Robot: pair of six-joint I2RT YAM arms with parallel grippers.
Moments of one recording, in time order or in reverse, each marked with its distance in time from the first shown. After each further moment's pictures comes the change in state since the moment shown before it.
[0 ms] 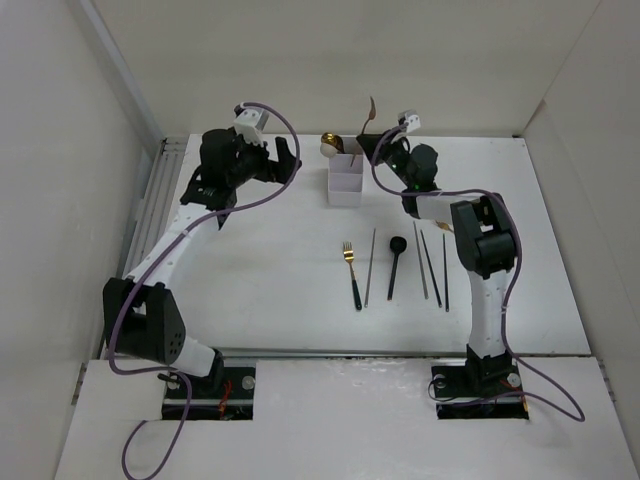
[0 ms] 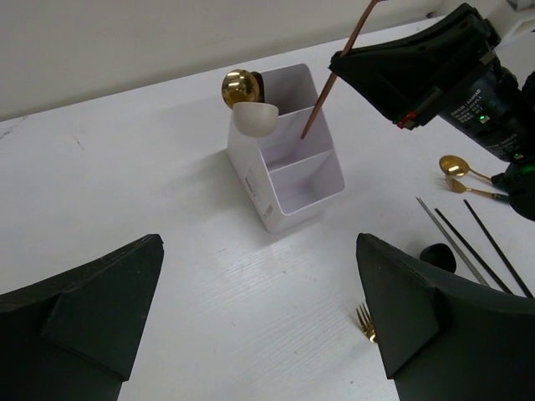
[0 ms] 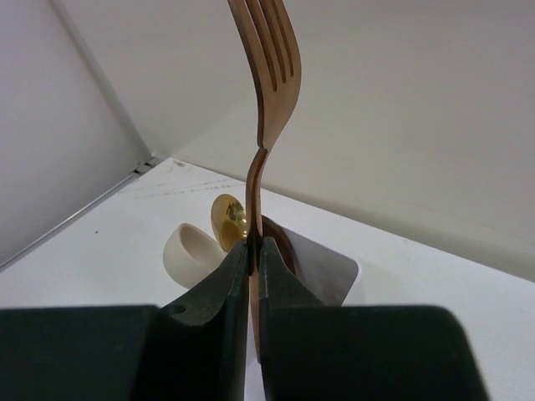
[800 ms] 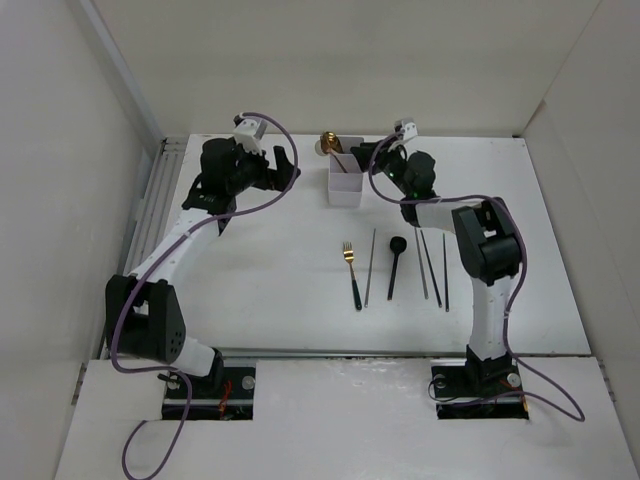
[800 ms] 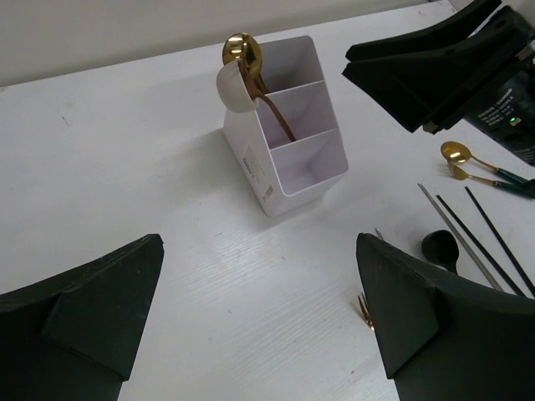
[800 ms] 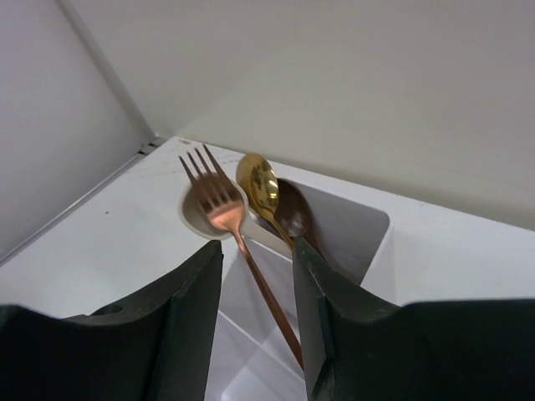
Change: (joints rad) left arm 0.026 0.008 -0.080 0.072 0.027 -0.017; right arm 0.035 -0.061 -0.112 -0.021 0.040 0.002
